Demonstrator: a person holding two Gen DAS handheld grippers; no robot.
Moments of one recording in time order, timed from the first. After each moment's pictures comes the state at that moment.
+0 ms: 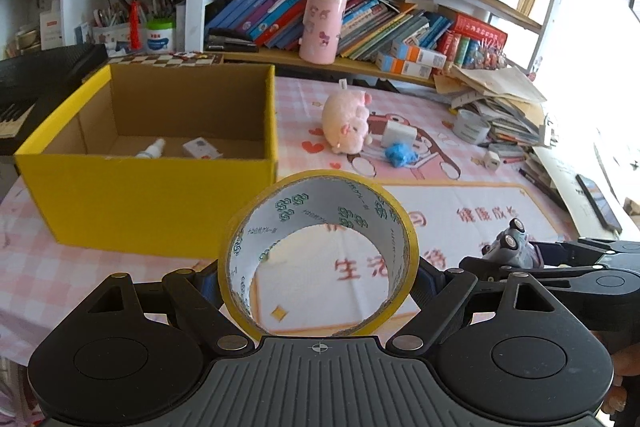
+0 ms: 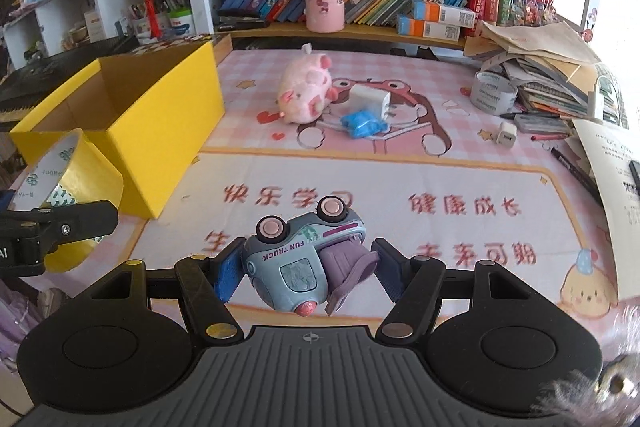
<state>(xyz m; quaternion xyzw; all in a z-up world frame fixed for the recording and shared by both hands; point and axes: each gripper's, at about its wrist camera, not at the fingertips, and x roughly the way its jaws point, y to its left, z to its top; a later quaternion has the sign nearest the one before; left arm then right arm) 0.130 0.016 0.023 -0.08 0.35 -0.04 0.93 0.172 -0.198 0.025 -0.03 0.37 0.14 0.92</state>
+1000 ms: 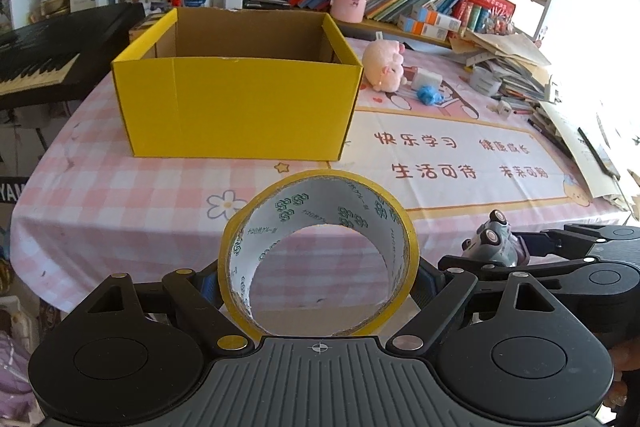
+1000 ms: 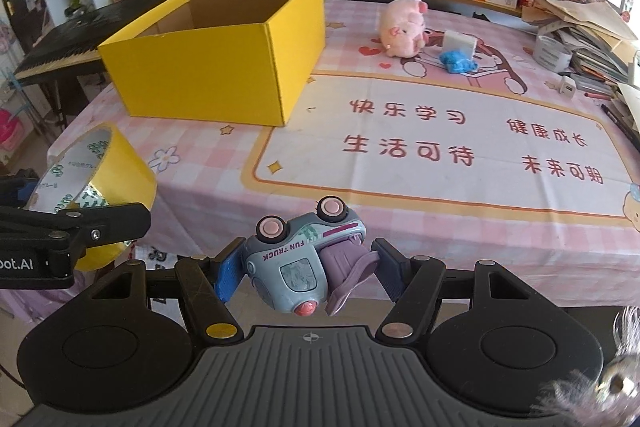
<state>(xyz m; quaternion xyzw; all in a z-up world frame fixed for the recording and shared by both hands) 0.045 0.078 0.007 -0.07 0.39 -0.04 0.92 0.085 -0.111 0.003 -0.04 0.41 0.19 0.89</state>
